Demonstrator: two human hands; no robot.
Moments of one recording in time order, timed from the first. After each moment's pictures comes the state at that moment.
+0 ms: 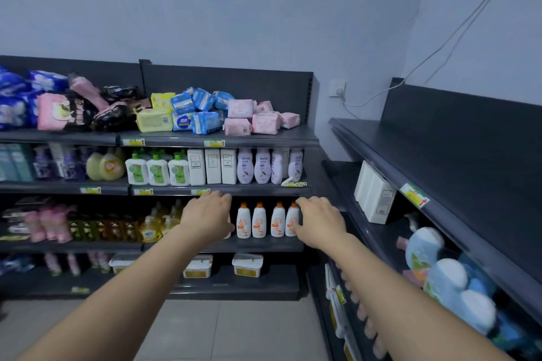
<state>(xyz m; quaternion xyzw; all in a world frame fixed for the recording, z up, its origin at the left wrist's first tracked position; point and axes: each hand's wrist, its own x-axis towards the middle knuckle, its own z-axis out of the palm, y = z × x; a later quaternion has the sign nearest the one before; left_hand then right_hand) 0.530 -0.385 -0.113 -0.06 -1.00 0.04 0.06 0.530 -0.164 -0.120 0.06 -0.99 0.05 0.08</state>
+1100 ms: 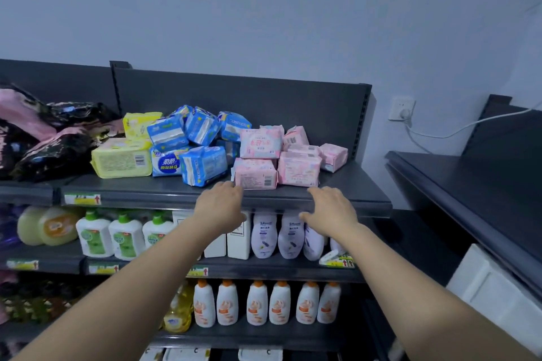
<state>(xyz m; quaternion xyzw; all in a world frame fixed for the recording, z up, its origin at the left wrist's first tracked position) 0.068 -0.456 -0.097 -0.06 -1.00 0.00 0.08 0.067 -0.237 -0.092 0.06 -0.99 0.08 0.08</state>
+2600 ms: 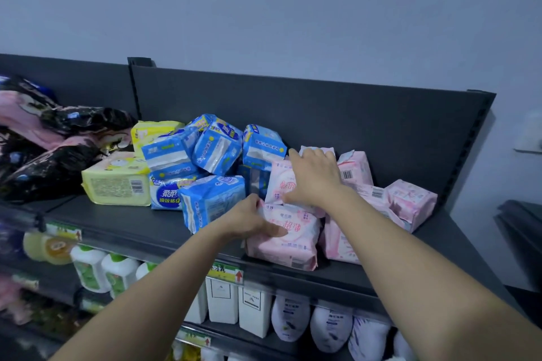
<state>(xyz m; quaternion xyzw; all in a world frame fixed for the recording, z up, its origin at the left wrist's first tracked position) -0.129 -0.477 -0.111 0.09 -0.86 -0.50 -0.05 -0.195 -0.336 -0.049 0.24 -0.95 -0.06 0.19</state>
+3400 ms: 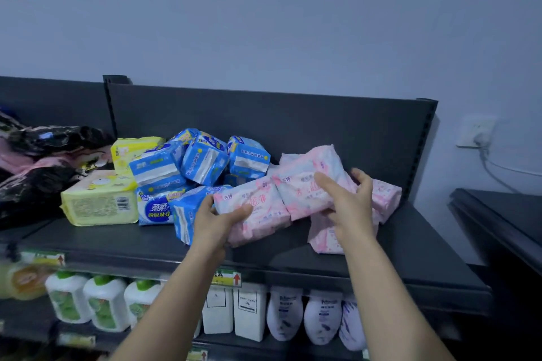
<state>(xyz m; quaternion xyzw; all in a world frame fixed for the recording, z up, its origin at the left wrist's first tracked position) -0.084 -0.485 -0.111 0.12 -0.55 -0.81 0.16 -0.113 -0.287 -0.068 -0.05 -0.60 0.78 0.14</state>
